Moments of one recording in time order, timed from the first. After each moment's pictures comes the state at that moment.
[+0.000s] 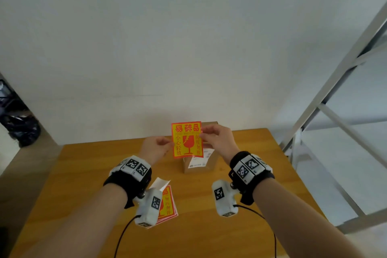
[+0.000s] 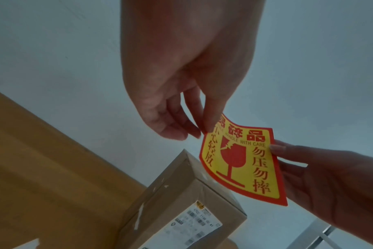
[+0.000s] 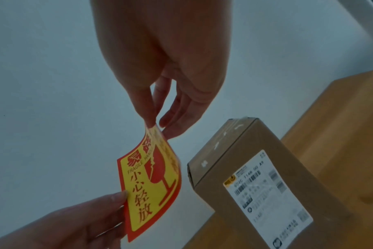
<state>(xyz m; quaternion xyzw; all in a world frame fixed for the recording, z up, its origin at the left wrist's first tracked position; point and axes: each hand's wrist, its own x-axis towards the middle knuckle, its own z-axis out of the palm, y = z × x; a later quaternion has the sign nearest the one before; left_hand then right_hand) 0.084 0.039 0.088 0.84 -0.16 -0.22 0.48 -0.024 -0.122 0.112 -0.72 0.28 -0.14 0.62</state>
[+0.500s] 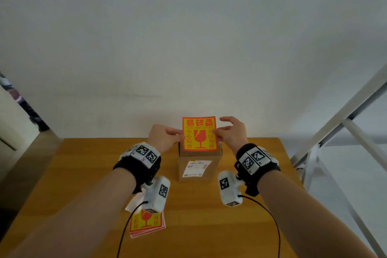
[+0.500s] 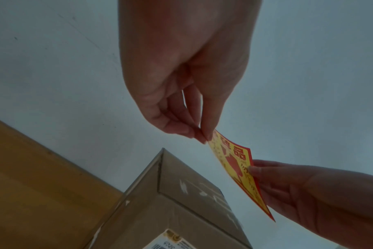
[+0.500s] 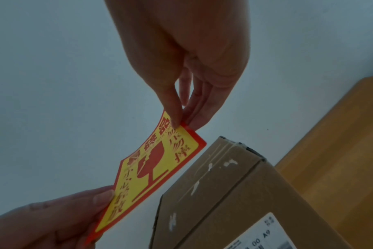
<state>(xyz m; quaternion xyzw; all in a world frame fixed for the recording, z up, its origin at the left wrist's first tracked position) 0.099 -0.038 0.106 0.85 -0.11 -0.20 0.48 0.018 -0.221 0.096 -0.72 0.35 -0.13 0.58</state>
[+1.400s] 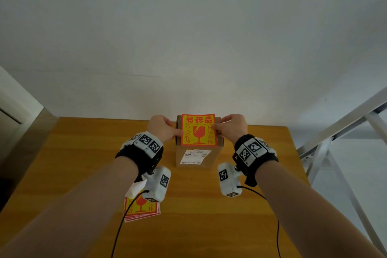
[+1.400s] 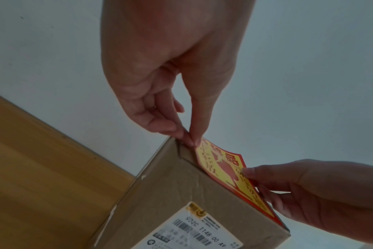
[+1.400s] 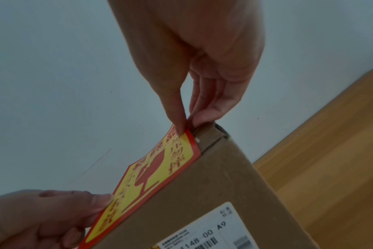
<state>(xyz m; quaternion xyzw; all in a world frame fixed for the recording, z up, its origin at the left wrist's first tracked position) 0.111 -0.061 0.078 0.88 0.00 -0.24 0.41 0.039 -0.240 0.057 -0.77 0.41 -0.04 0.49</state>
